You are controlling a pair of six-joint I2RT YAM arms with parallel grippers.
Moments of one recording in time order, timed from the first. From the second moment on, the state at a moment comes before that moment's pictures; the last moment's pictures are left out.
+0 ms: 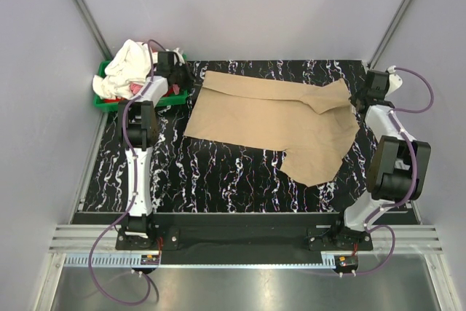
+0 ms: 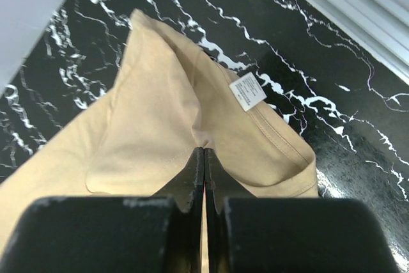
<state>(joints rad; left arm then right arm) -0.05 2.50 2.08 -0.30 0.50 -0.50 -0.21 1.68 1.18 -0.12 0.21 0.60</state>
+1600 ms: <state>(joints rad) -0.33 2.03 1.72 -0.38 0.27 -0.35 -0.21 1.54 1.01 -0.46 0.04 0.82</state>
